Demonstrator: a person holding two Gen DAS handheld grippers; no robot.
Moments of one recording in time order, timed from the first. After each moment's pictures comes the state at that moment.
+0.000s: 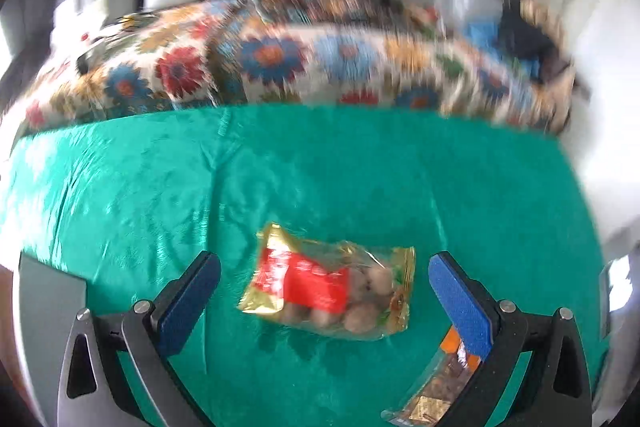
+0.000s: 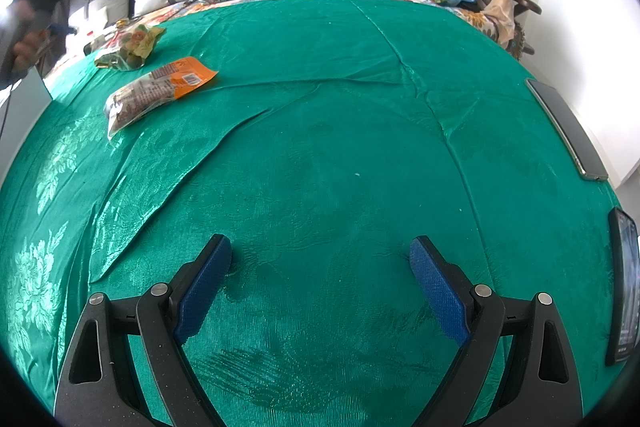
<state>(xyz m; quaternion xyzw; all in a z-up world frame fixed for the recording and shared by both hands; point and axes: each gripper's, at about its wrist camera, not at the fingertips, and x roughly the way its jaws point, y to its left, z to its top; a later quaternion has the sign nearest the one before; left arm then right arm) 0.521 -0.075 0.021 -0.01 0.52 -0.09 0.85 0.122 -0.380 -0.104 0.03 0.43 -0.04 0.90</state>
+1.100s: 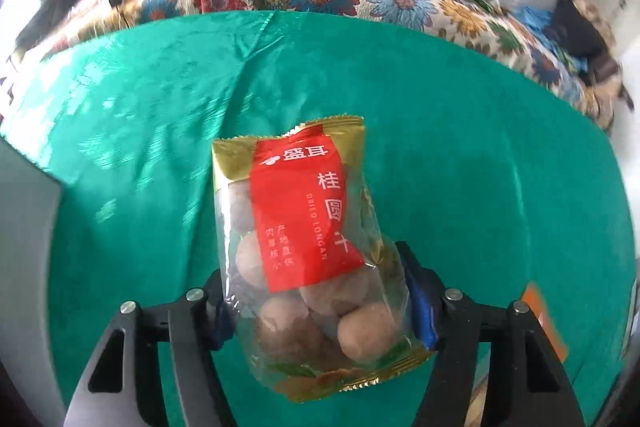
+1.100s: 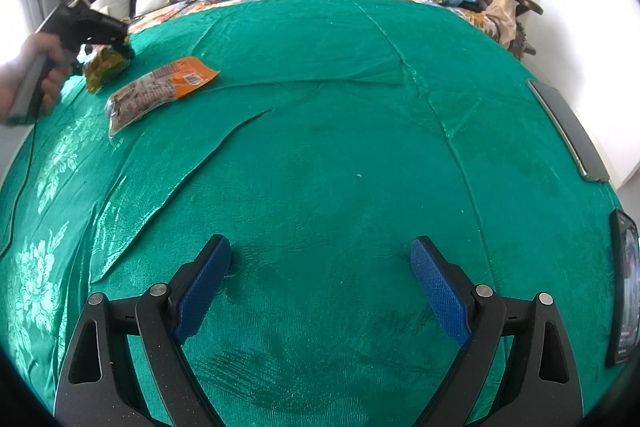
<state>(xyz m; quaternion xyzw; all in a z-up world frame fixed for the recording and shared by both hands) 0.475 -0.055 -0.053 -0.04 0.55 -0.02 0.84 0.120 -0.376 -0.104 0.03 0.43 -0.04 0.90</state>
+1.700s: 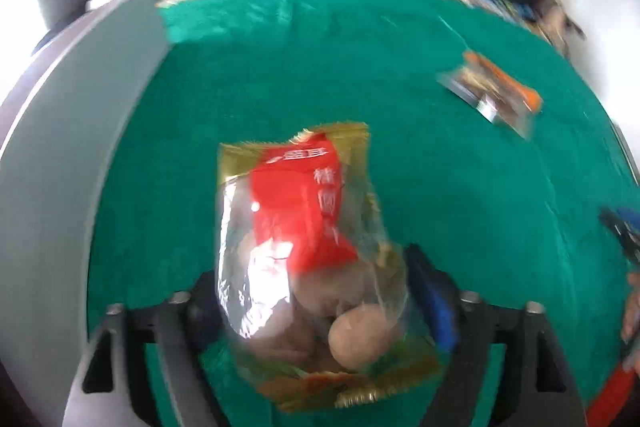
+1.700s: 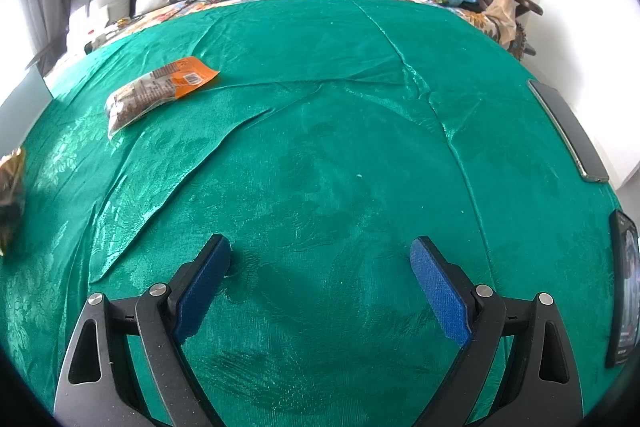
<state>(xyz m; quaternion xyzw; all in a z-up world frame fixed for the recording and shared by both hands) 0.216 0.017 -0.067 0.01 0.49 -0.05 0.87 0.120 -0.375 -0.105 0.03 0.43 -0.04 0.90</state>
